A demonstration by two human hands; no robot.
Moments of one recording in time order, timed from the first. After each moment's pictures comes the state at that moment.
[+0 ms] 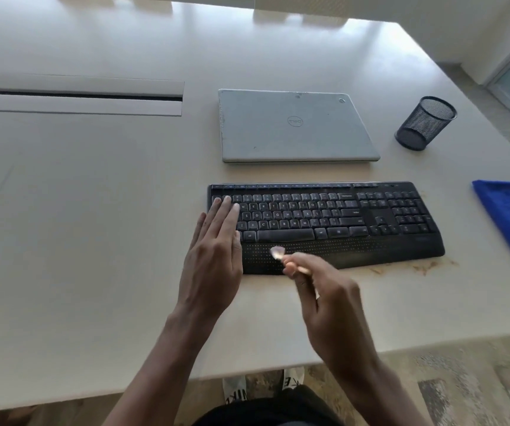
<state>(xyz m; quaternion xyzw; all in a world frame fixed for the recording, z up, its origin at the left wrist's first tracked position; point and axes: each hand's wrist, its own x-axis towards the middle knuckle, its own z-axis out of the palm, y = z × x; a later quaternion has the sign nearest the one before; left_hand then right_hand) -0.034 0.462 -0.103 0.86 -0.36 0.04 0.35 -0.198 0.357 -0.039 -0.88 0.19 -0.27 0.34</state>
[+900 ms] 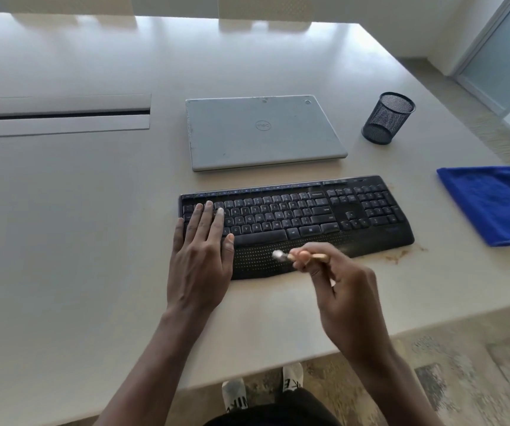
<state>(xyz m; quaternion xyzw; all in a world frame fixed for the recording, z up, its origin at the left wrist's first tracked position) -0.032 0.434 -0.118 0.89 -0.37 0.11 0.22 -0.226 0.316 -0.032 -0.85 0.25 -0.30 0.36</state>
